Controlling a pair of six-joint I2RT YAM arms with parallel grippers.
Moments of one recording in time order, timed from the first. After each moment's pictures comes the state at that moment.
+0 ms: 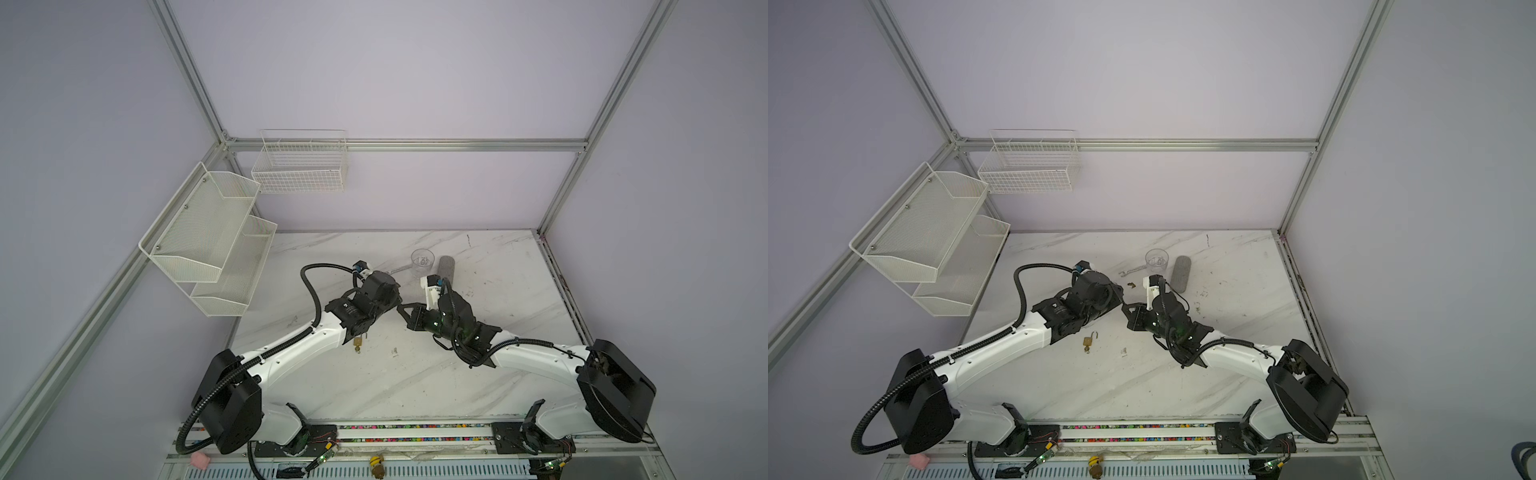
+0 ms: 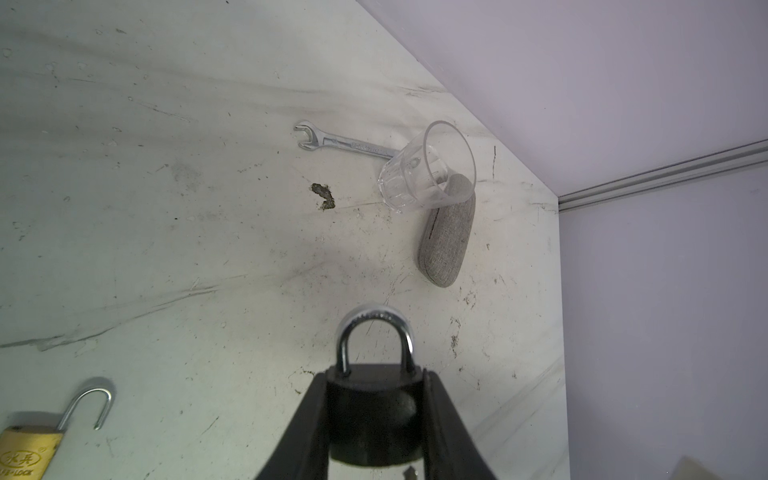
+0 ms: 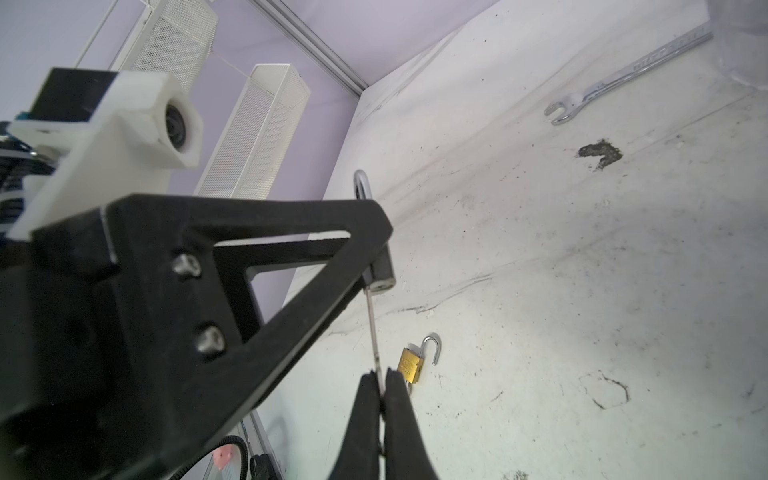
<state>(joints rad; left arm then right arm) -0.73 1.40 1.05 -0.32 -0.29 -1.07 0.85 1.43 0.74 0.38 -0.09 0.86</state>
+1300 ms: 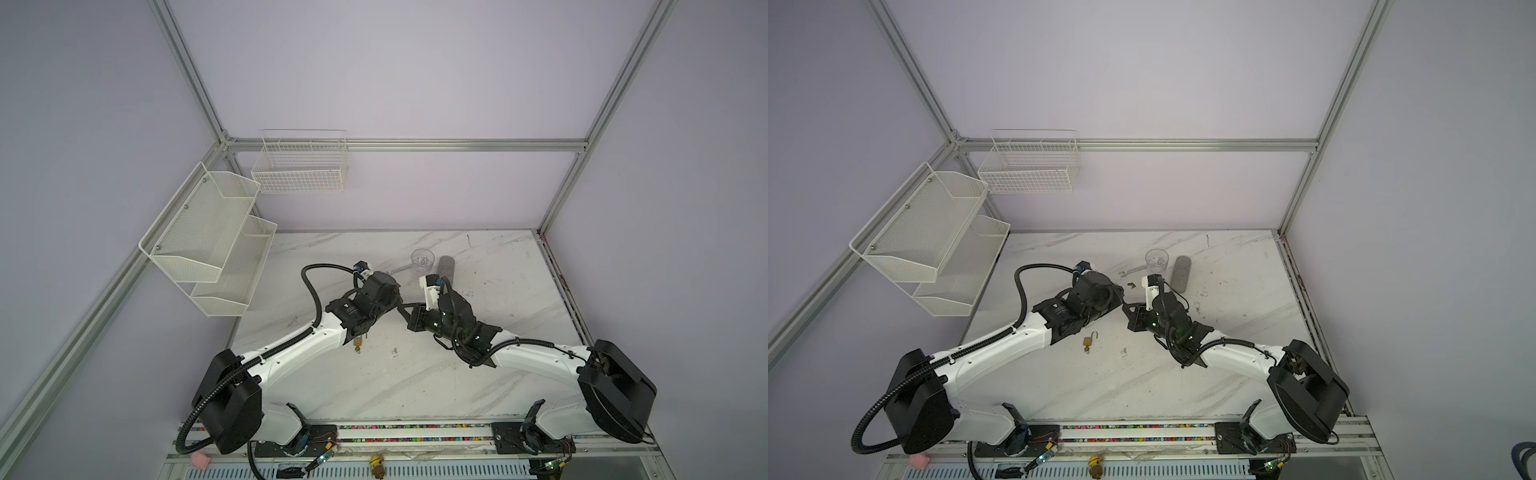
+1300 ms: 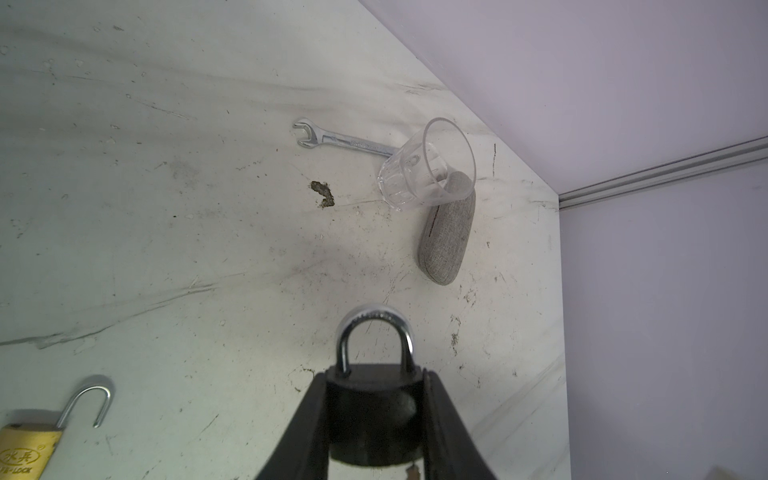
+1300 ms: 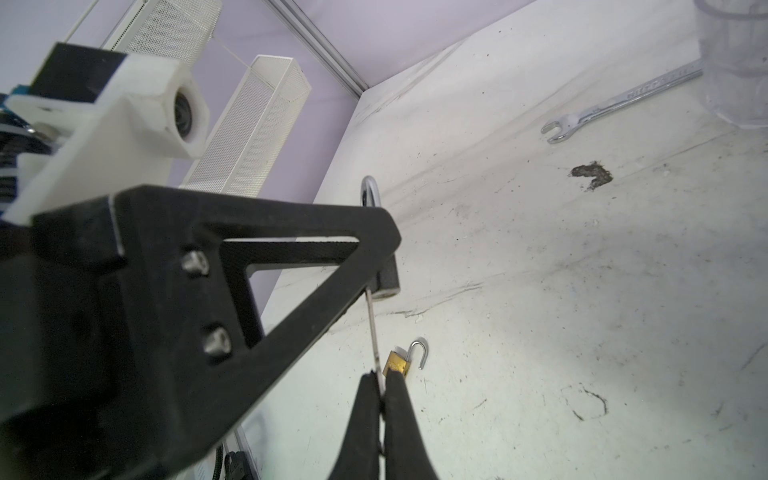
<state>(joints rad) -0.73 1.40 1.05 -0.32 -0.29 -1.07 0.85 1.43 0.74 0.37 -0.09 0.77</state>
